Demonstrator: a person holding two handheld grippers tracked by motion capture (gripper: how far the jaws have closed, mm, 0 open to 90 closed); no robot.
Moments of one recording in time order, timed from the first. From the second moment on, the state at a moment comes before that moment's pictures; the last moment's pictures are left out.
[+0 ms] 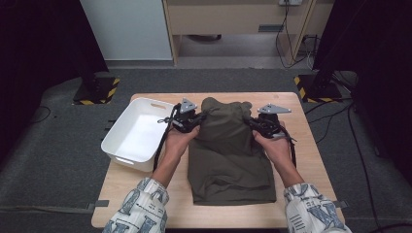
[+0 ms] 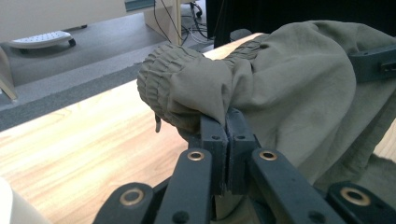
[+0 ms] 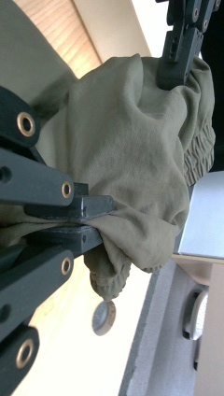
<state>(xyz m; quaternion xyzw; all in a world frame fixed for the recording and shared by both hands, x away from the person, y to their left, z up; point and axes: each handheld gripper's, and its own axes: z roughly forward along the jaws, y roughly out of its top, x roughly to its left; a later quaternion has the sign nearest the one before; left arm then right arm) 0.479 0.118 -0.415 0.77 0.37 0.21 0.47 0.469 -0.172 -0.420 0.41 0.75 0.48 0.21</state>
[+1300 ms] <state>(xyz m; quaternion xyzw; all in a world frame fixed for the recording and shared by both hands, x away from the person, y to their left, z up) 0.433 0.121 -0.502 0.80 0.36 0.15 0.45 0.416 -0.177 -0.495 0.41 0.77 0.44 0.18</state>
